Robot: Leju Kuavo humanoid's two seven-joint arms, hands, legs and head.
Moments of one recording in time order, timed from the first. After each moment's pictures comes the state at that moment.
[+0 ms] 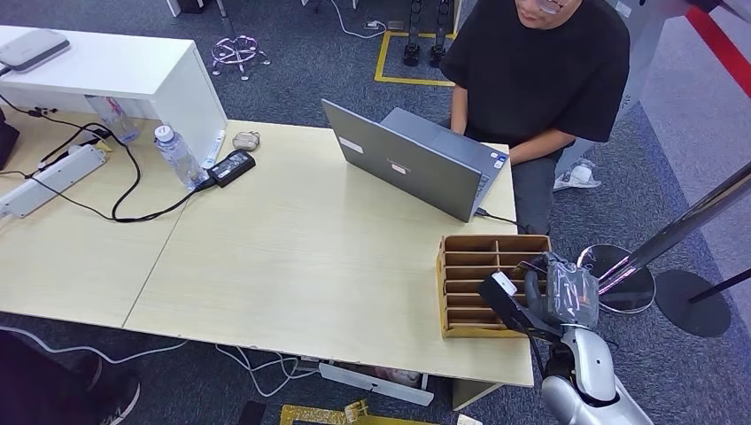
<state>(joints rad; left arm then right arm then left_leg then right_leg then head) -0.12 -0.06 -1.07 -0.24 0.78 0.64 0.19 -0.36 -0.35 0.73 -1.26 0.83 -0.50 0.47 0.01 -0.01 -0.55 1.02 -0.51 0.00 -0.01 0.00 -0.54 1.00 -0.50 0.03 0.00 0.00</state>
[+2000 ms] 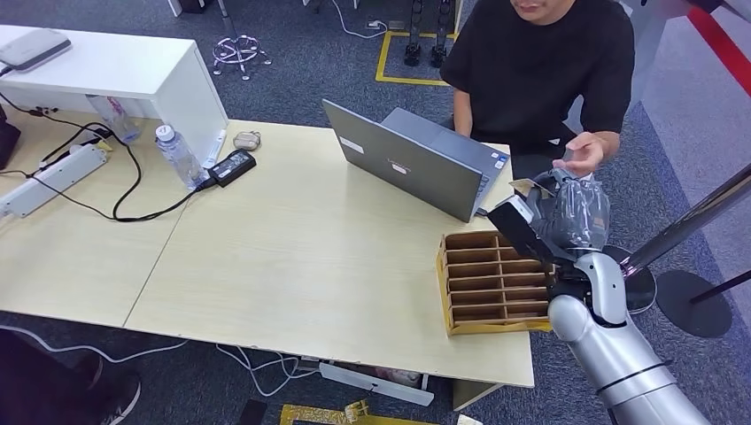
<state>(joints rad) -0.12 -0.06 -1.07 -0.24 0.75 0.63 0.19 -0.64 -0.26 0.69 -1.14 0.65 -0.53 0.21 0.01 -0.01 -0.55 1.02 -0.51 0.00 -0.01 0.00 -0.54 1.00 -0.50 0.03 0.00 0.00</state>
